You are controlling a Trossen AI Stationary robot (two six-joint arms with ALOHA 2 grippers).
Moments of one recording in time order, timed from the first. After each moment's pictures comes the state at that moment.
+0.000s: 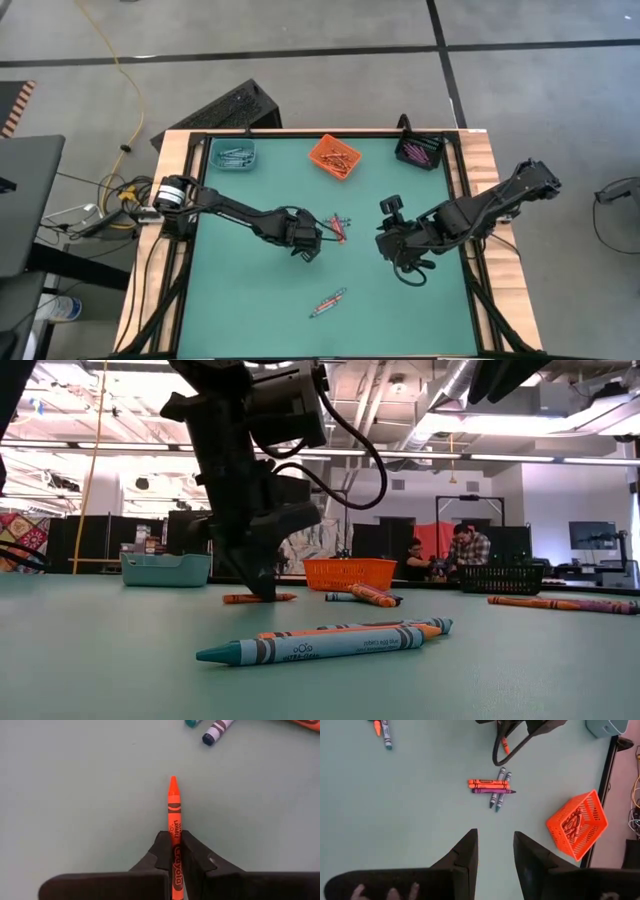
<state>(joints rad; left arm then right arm) -0.14 1.94 1.18 -0.59 -0.31 -0.85 0.45 1.42 1.37 -1.12 0.45 -0.07</state>
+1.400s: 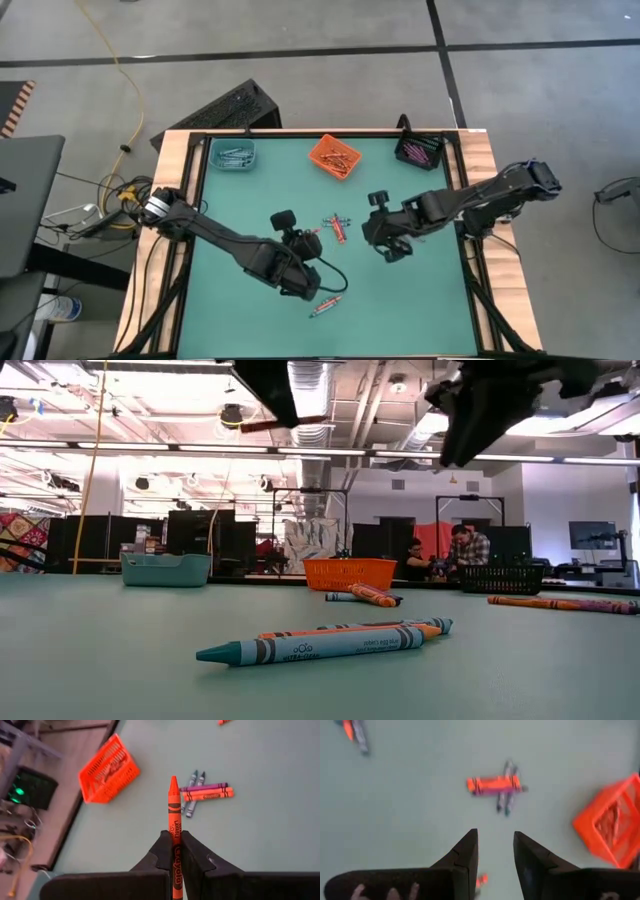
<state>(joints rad) -0.42 1.89 1.68 -1.03 -0.83 -0.55 0.26 1.41 1.16 -0.86 0.30 -0.12</state>
